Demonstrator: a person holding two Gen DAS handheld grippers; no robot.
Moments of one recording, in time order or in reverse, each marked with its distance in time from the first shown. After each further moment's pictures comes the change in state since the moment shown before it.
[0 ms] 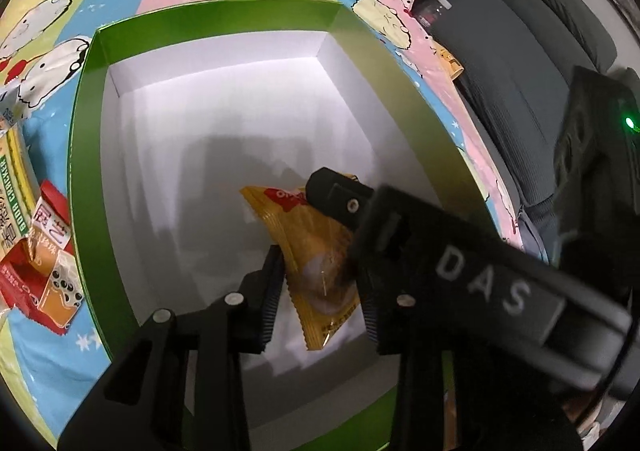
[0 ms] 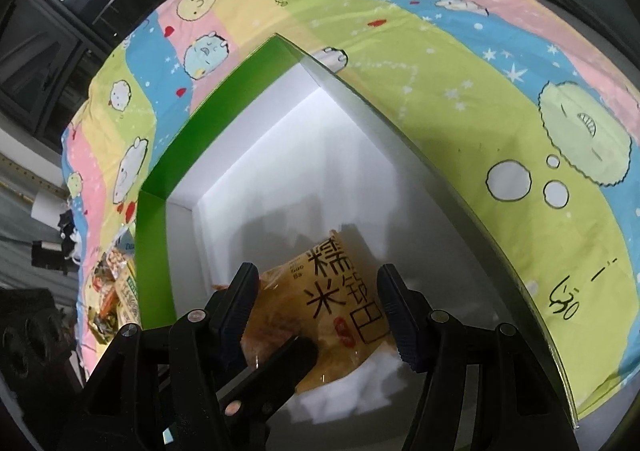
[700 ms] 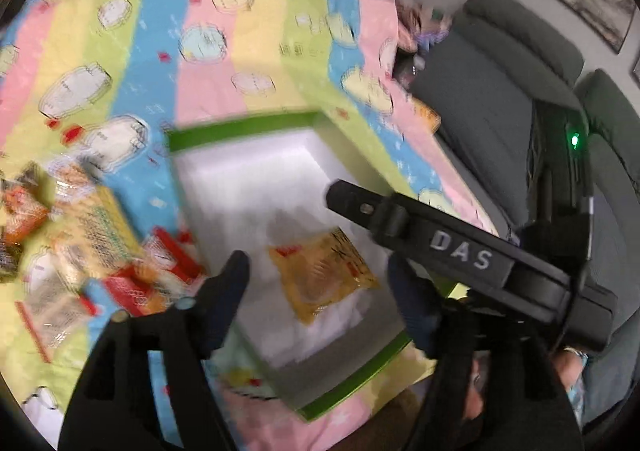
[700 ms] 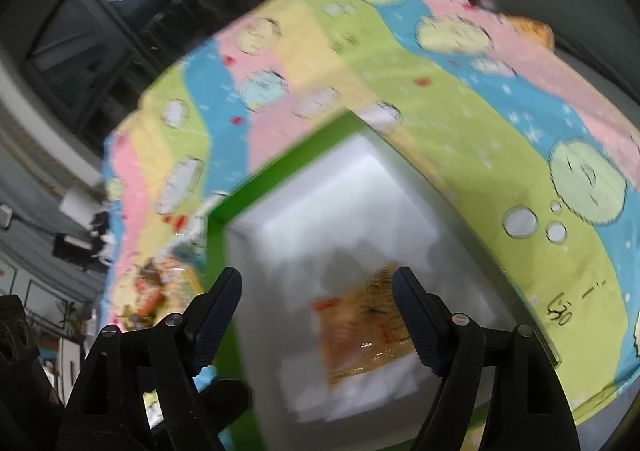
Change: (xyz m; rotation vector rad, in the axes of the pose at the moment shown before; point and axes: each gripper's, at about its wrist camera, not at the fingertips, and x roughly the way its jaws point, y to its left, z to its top) left arm -0.114 0.008 -0.021 0.083 -0.268 0.023; right arm -0.057 0.042 -0.014 -0.117 -0.169 0.106
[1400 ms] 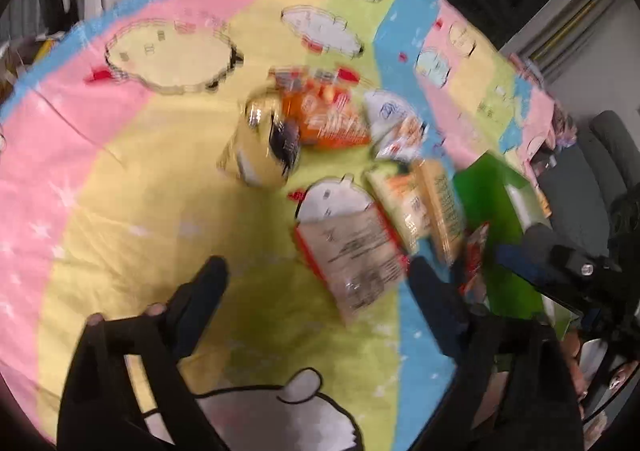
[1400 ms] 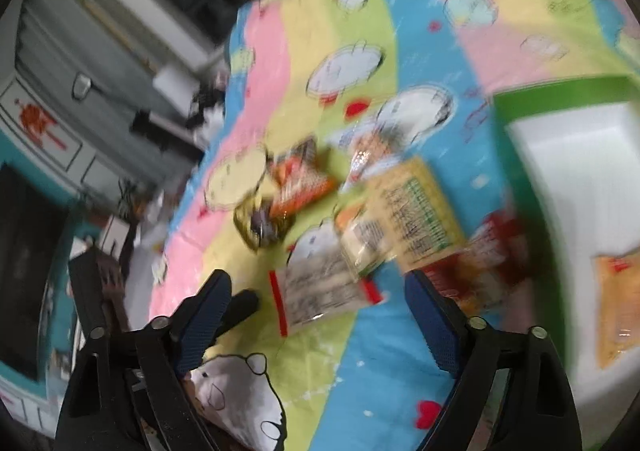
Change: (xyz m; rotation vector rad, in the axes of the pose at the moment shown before) left arm -0.063 0.248 -0.075 -0.442 -0.018 0.227; right arm 0.103 0.180 -0.079 -0.298 0.298 0.306
